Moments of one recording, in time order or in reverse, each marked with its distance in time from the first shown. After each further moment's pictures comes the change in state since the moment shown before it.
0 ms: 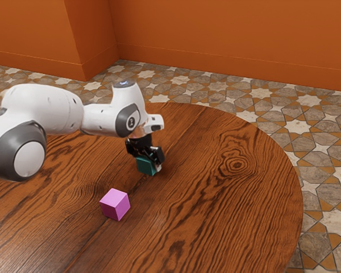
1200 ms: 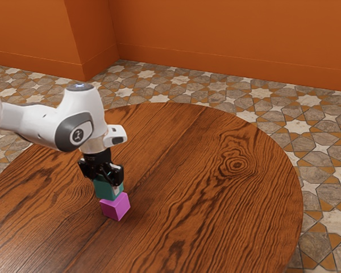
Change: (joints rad) arm -0.051 -0.690 0.011 -0.762 0.160 0.003 -0.317
